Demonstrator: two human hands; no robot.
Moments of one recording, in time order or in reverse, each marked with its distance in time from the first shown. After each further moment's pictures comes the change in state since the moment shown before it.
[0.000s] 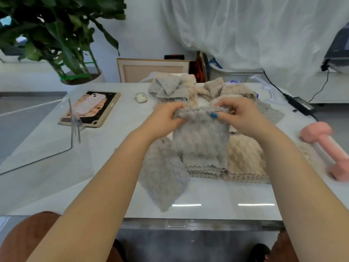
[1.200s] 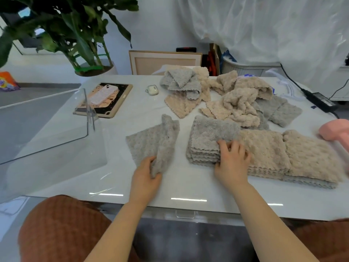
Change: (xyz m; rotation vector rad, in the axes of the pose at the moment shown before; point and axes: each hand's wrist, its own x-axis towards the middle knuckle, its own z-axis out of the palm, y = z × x) left_hand -0.162 -0.085 0.086 -0.022 0.341 -0.495; right_hand -0.084 0.057 0.141 -0.639 0.162 0.279
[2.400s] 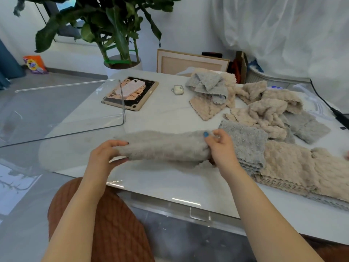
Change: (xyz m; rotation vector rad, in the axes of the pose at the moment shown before) left_hand -0.005 -0.015 -0.155 -0.741 0.196 -0.270; right_hand 0.020 -0.120 -0.048 1.169 -0.332 0.255
